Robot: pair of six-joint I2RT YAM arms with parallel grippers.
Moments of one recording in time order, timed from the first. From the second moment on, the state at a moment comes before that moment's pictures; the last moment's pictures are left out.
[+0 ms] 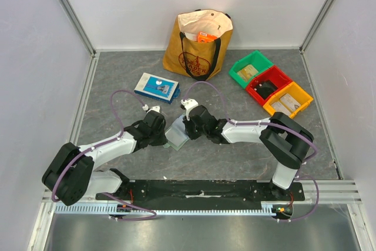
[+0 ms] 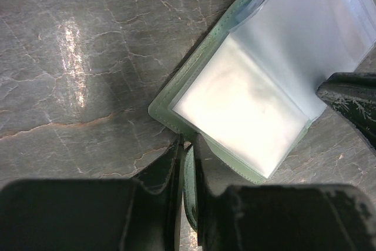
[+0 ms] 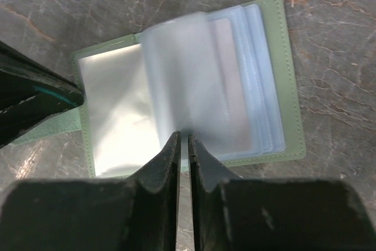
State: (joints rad) left arm -0.62 1.26 0.52 -0.23 -0.11 -0.67; right arm 0.93 1.76 0.90 0.15 0.07 0.32
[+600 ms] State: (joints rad) left arm -0.63 1.26 0.52 -0.23 -0.10 -0.67; right arm 0.95 1.69 0.89 0.16 0.12 0.32
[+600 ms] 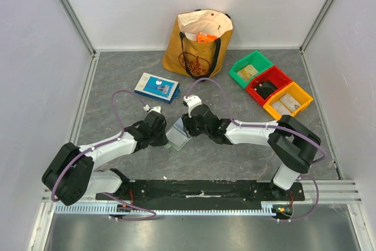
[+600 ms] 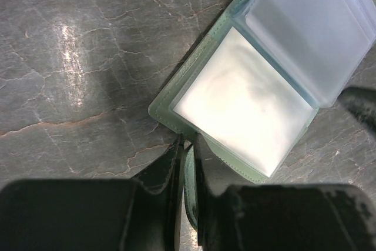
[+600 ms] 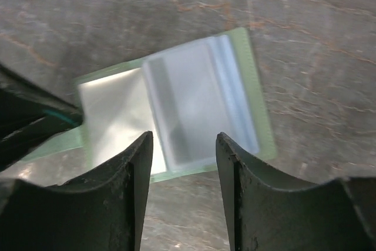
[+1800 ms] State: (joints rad) left arm -0.64 1.26 0.51 -0.22 -0.10 -0.67; right arm 0.95 1.77 0.90 0.13 0.16 0.30
